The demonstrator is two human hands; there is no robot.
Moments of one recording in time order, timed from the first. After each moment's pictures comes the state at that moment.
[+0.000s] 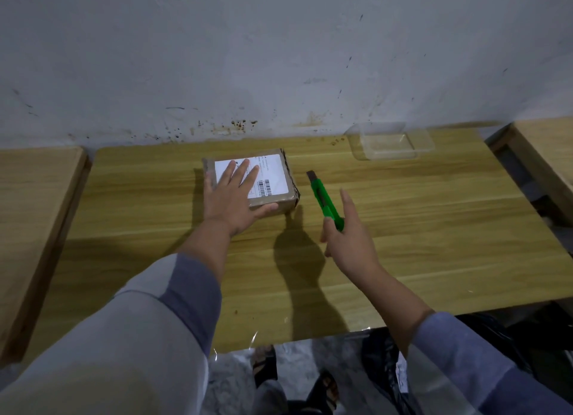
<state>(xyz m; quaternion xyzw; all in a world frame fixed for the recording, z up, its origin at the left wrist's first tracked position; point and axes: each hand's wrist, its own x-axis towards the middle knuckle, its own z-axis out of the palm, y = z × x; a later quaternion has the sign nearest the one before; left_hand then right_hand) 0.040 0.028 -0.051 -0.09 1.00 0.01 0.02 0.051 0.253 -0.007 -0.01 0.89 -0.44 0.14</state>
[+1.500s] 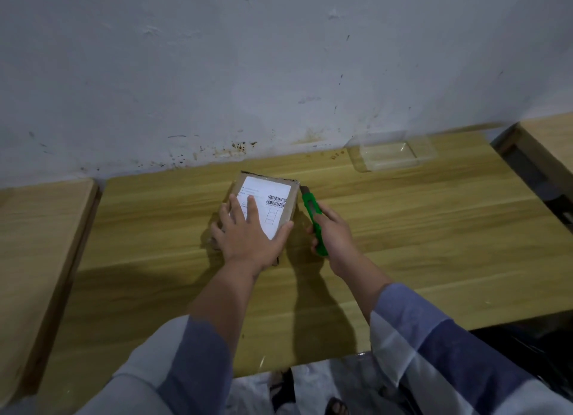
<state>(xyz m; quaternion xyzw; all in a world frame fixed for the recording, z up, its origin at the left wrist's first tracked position) 0.057 0.078 -0.043 -0.25 0.96 0.09 0.07 0.006 0.219 -0.029 0.18 0.66 -0.68 0.25</state>
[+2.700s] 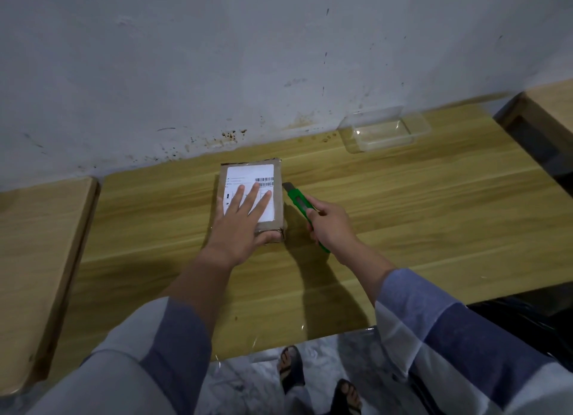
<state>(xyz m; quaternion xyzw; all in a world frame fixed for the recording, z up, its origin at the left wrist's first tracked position) 0.064 0.058 -0.053 -0.02 1.00 0.02 0.08 0.010 0.242 -0.041 0.03 0.80 -0.57 0.21</state>
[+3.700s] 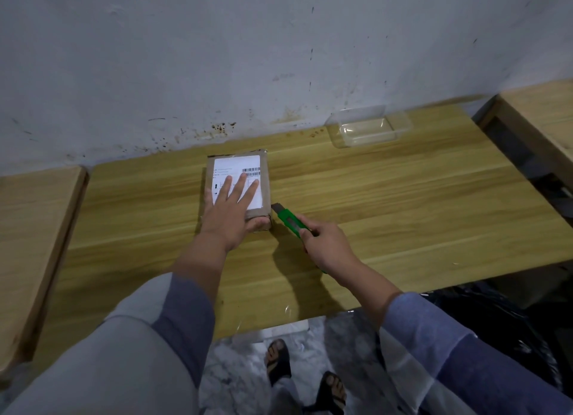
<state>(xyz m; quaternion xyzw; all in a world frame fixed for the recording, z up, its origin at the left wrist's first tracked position) 0.065 0.070 -0.053 -0.06 0.99 0.02 0.08 0.062 0.281 -0.033 -0.03 0.84 -0.49 0.23</state>
